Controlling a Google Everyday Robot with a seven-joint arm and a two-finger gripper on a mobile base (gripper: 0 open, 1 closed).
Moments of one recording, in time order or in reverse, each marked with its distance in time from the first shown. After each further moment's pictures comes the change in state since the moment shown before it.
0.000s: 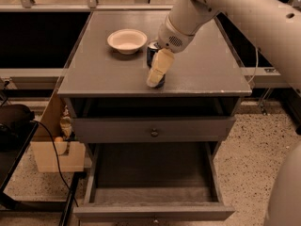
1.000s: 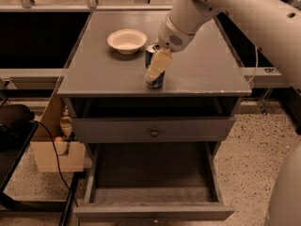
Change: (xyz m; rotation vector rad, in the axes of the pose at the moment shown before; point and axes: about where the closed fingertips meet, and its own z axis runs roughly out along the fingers) arm 0.000 0.000 0.000 0.000 0.000 0.000
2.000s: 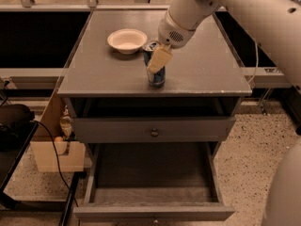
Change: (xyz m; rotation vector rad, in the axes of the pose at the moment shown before) arm -0.005 -0.002 -0.014 0.008 -0.001 -0.003
